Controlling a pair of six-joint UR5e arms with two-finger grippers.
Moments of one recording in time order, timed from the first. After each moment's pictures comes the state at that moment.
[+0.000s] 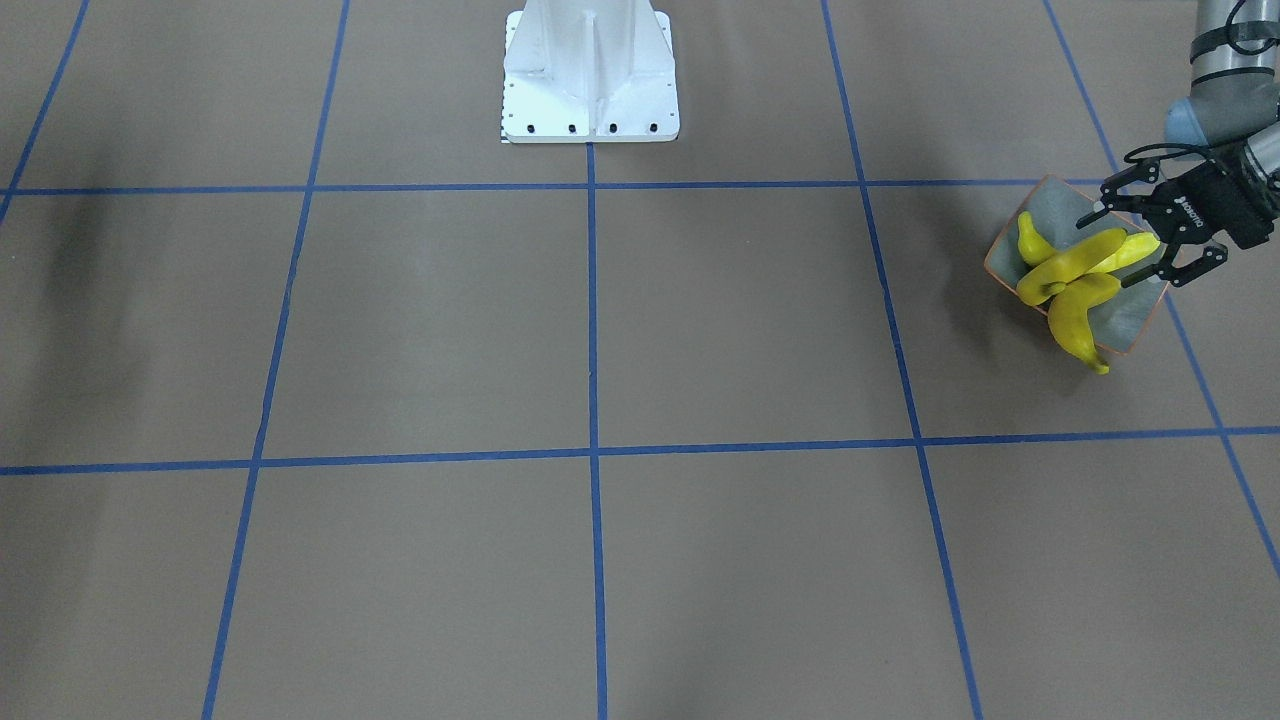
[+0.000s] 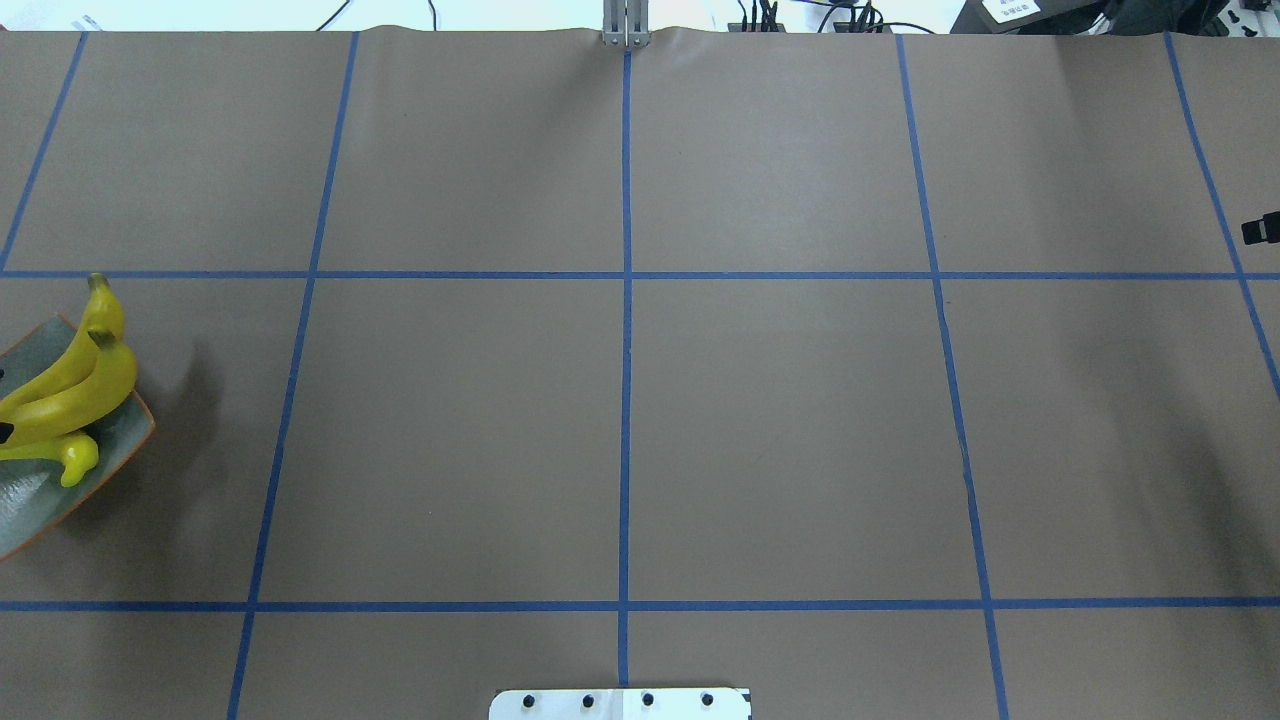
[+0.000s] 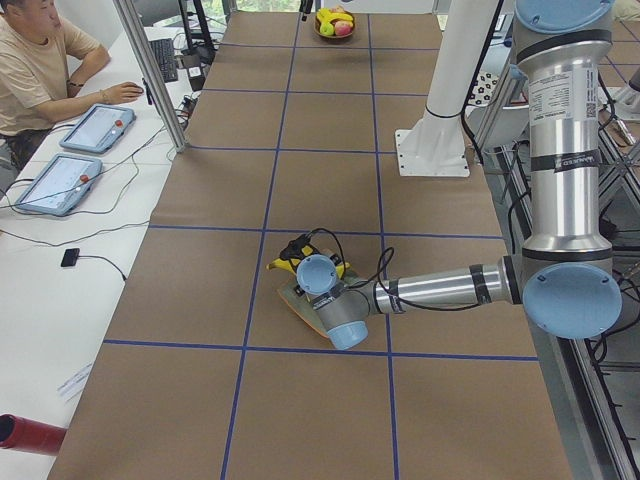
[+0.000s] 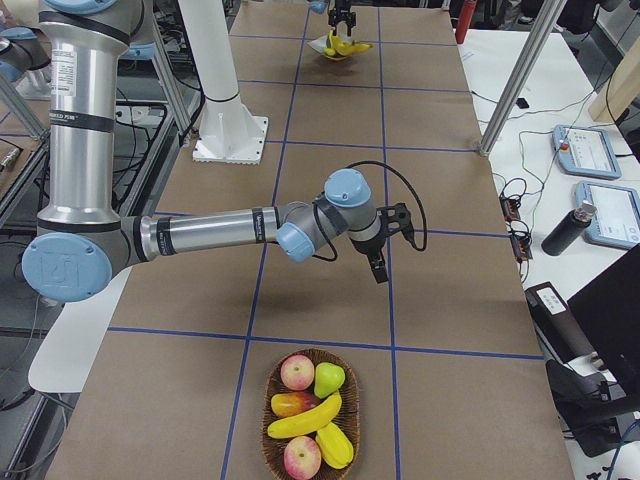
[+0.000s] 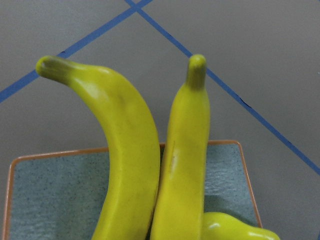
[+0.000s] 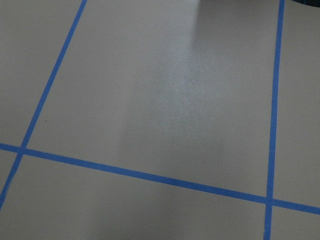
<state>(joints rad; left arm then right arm) -1.18 -1.48 -1.40 -2.84 -2.64 -0.19 1.38 -1.67 1.77 -1.04 2.24 0.35</state>
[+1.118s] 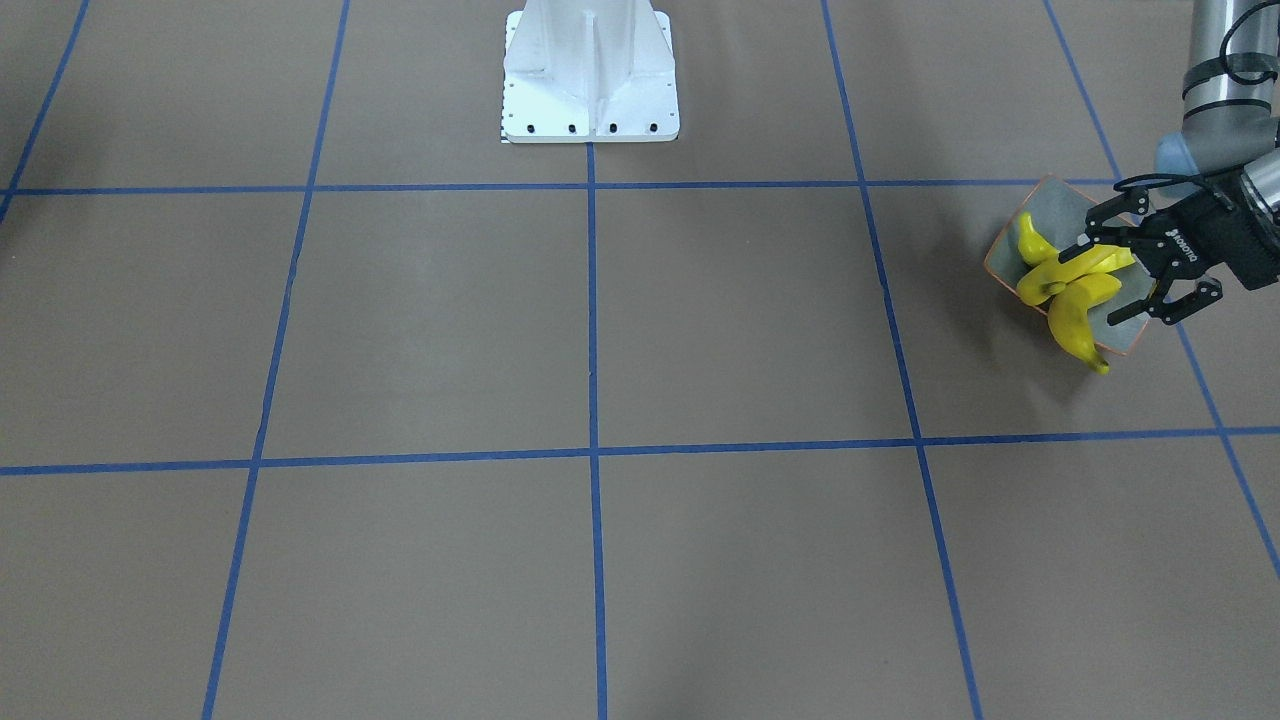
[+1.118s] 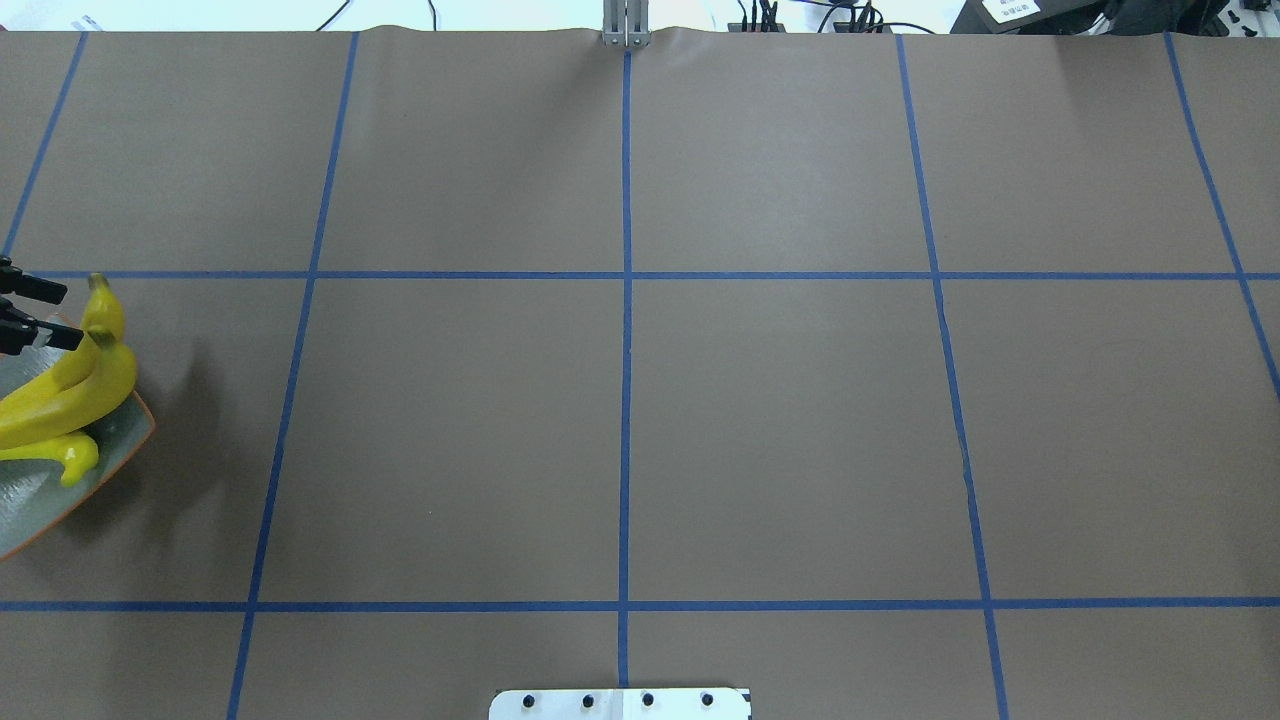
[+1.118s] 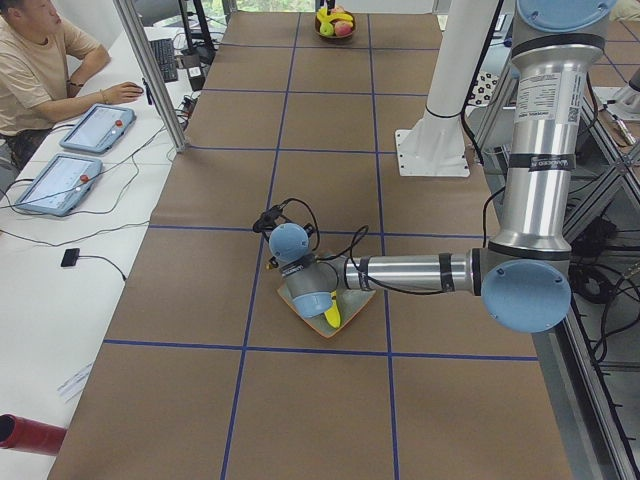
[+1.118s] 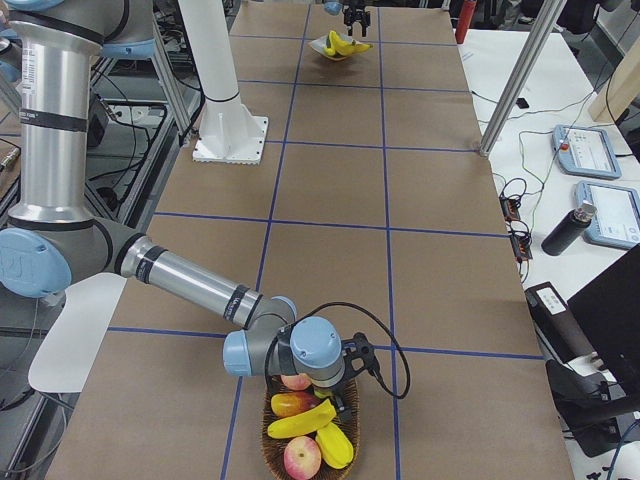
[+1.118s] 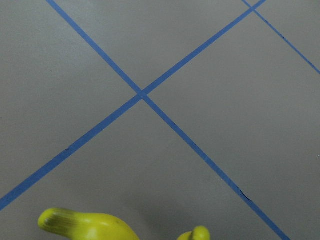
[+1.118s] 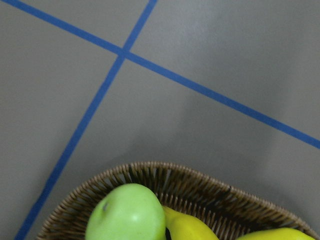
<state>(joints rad) -1.20 -1.60 -1.40 -2.83 -2.64 -0.35 1.63 -1.70 1.30 -1.04 2.28 -0.39</state>
